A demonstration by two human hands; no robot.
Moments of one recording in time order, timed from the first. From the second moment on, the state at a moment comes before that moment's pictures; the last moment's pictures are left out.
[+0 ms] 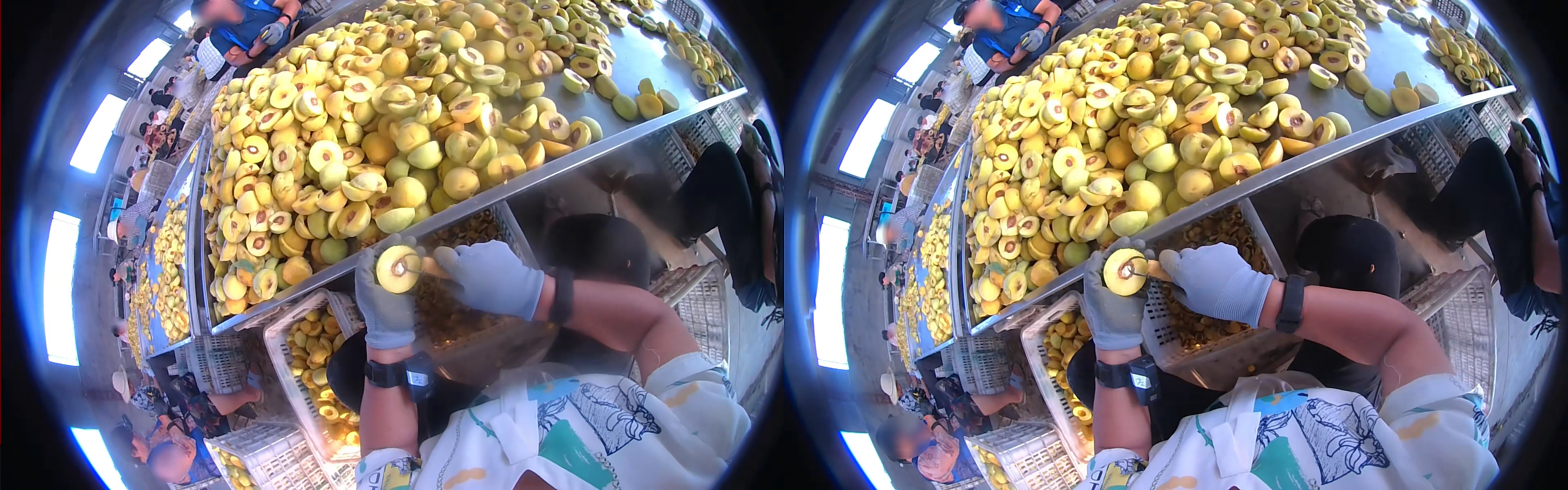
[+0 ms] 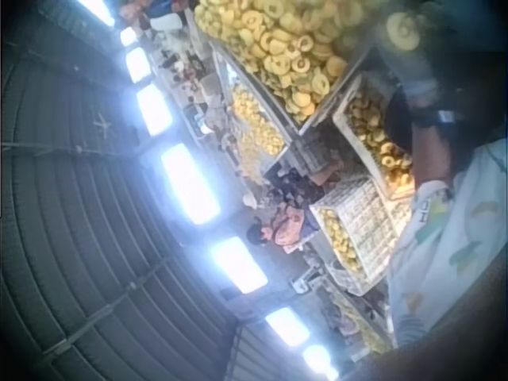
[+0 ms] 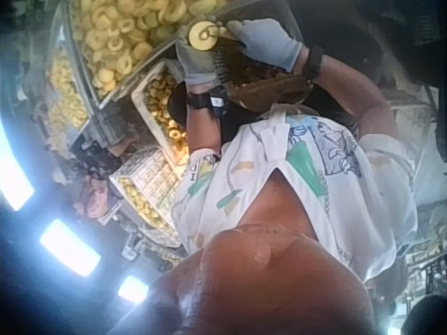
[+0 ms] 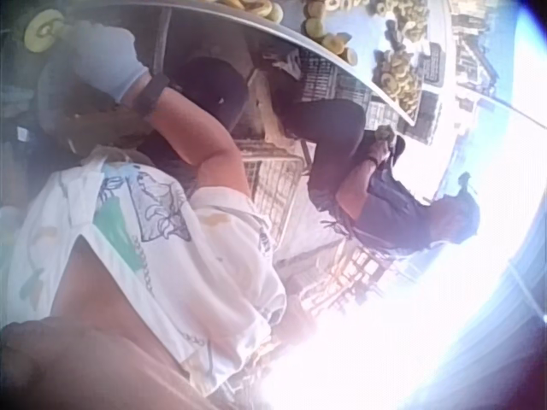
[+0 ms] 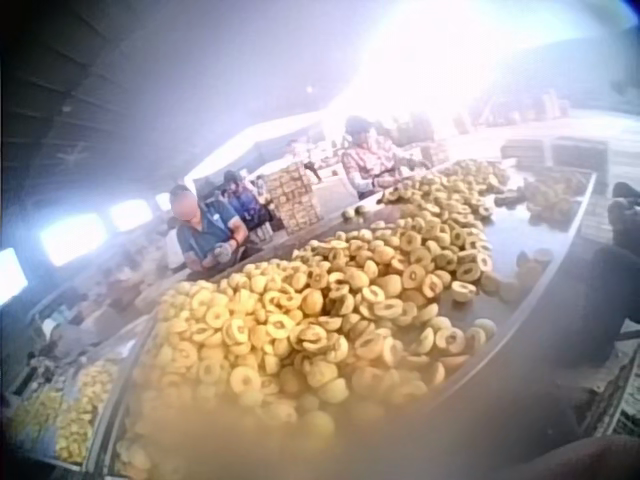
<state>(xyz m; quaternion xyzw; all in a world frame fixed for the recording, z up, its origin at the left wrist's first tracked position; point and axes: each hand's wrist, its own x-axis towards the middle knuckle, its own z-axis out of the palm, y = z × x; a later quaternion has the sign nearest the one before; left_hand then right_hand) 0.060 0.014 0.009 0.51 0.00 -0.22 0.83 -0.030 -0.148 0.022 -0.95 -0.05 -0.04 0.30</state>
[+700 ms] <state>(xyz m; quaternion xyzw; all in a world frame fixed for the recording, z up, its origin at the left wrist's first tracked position) 0.045 -0.005 0.007 0.53 0.03 -0.09 0.84 -0.025 -0.114 0.002 -0.94 -0.01 -0.04 0.34</state>
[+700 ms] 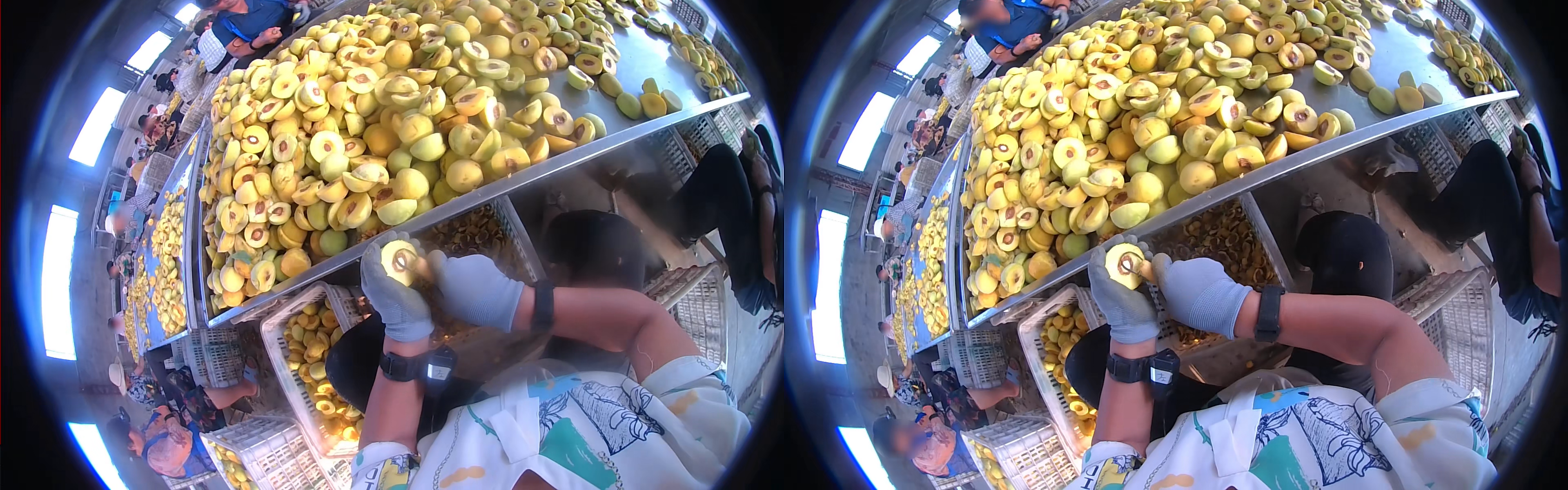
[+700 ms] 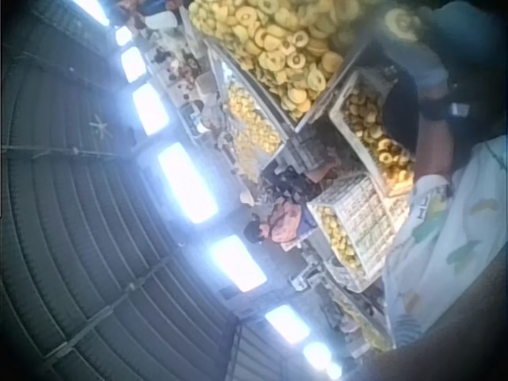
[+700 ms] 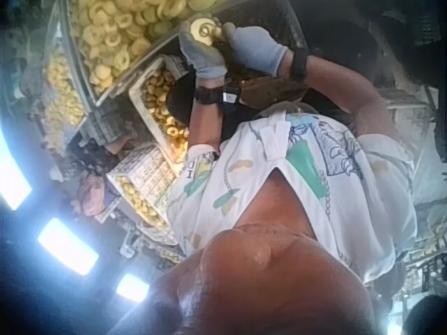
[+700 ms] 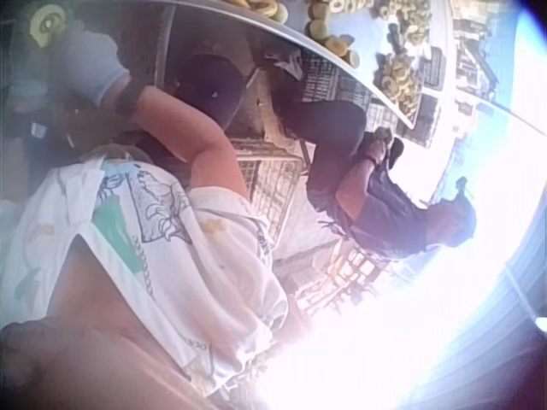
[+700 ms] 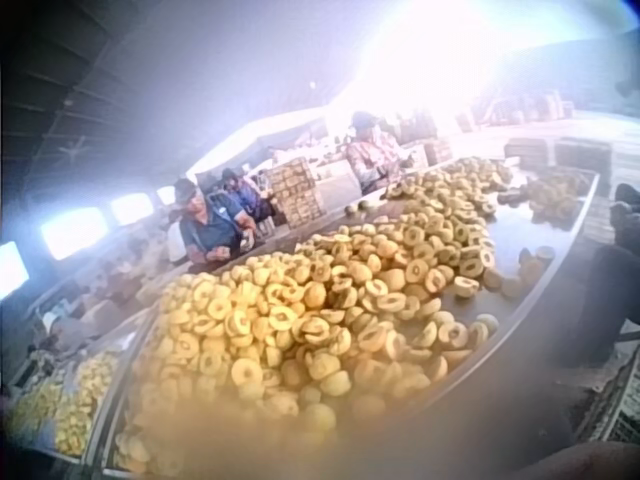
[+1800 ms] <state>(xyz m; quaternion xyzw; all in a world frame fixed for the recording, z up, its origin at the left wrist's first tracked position) 0.071 0.028 0.026 0.66 -0.20 -0.25 0.68 -0.018 -0.133 0.015 -0.66 -0.02 0.27 0.70</state>
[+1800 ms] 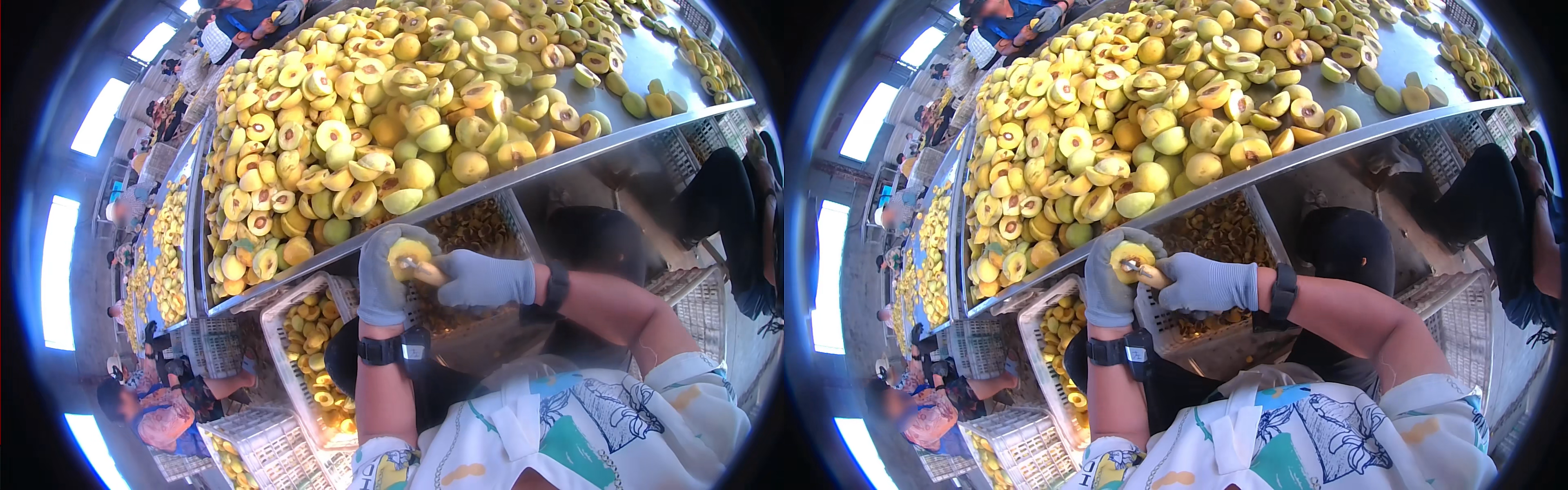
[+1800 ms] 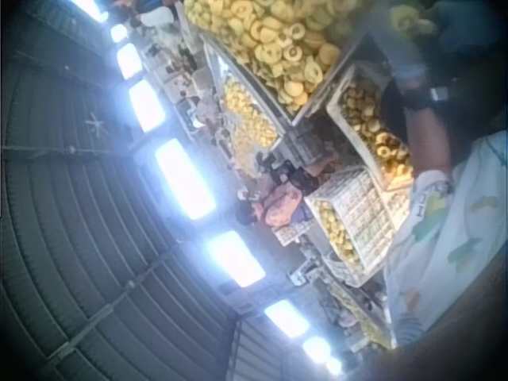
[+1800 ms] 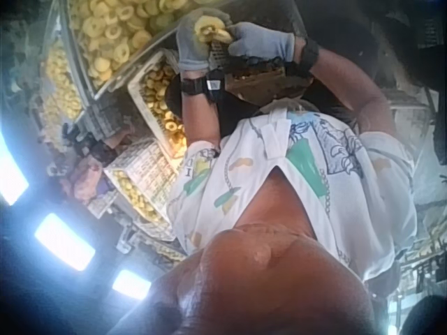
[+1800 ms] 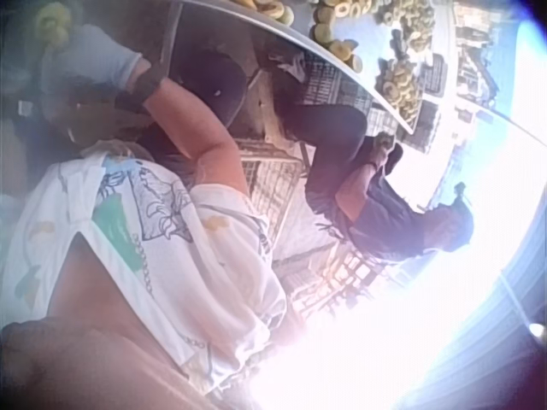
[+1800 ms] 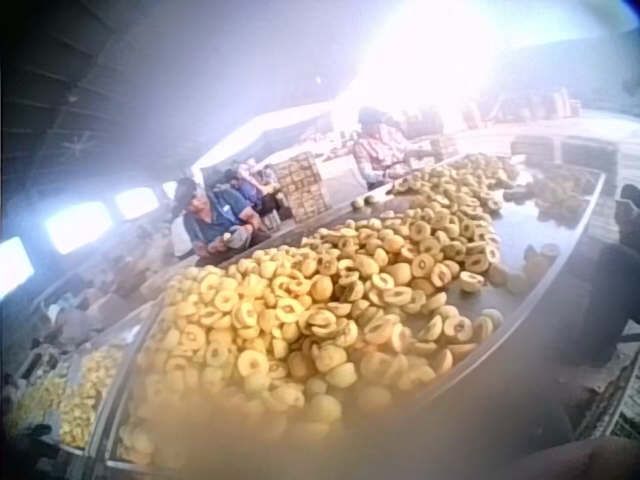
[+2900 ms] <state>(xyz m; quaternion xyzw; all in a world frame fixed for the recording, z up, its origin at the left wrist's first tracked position) 0.058 0.203 0.067 0.96 -0.10 0.19 0.20 -0.055 -0.144 -0.062 -0.93 -0.10 0.30 0.20</state>
